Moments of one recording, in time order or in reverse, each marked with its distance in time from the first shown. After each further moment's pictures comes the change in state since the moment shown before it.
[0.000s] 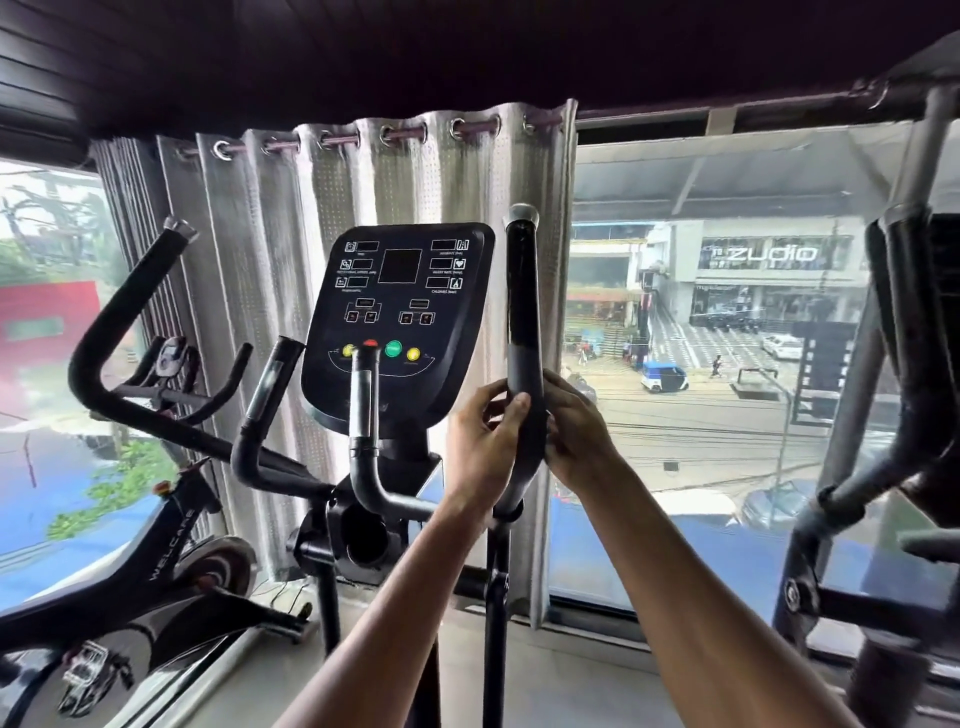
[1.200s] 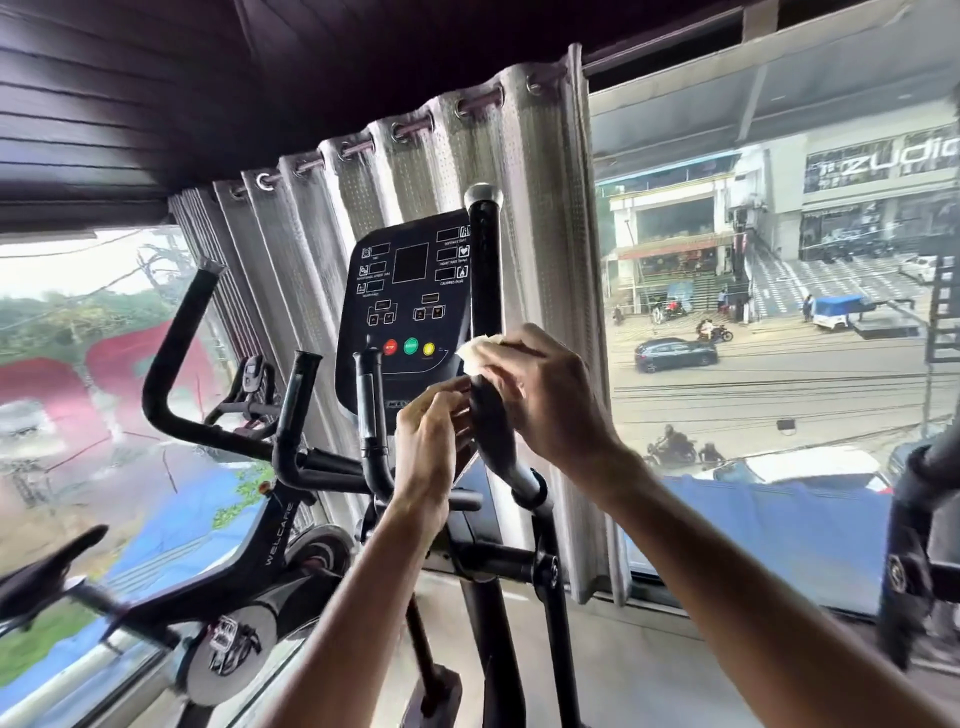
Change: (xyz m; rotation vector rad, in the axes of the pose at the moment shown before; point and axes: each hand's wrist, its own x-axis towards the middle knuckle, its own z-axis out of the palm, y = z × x) left_hand -0.013 0.029 0.004 0.097 0.125 -0.113; right_hand -0.019 -0.031 -0.011 -1.164 -0.206 -1.155
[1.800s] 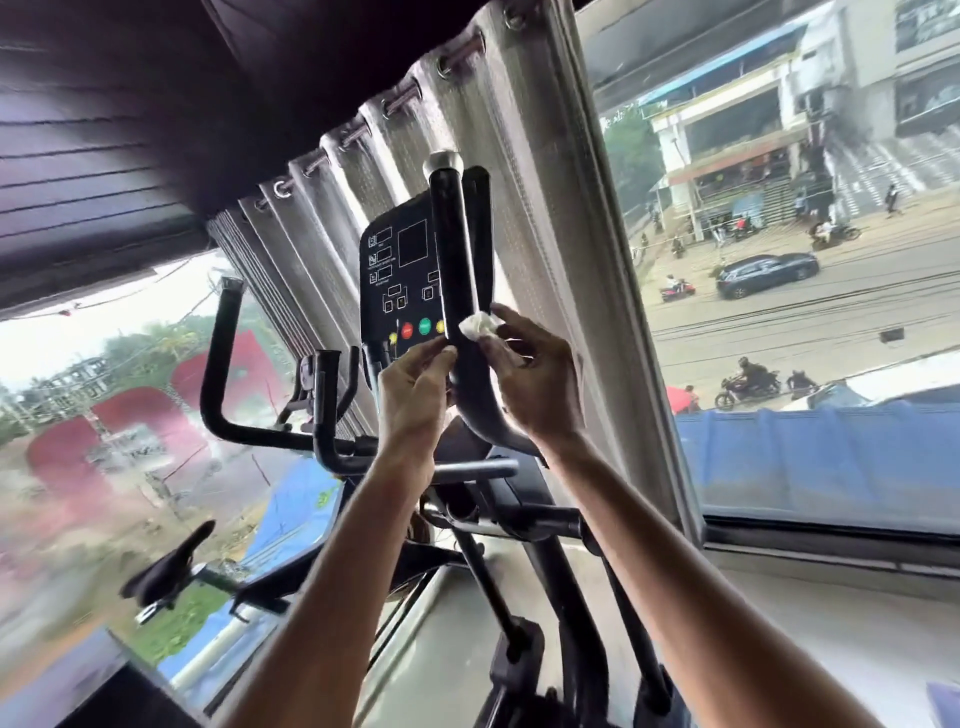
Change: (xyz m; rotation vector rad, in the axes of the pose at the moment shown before) left_hand 0.011 0.014 0.015 0.249 0.104 0.037; right_hand -0.021 0.007 0.021 0.540 0.333 0.620
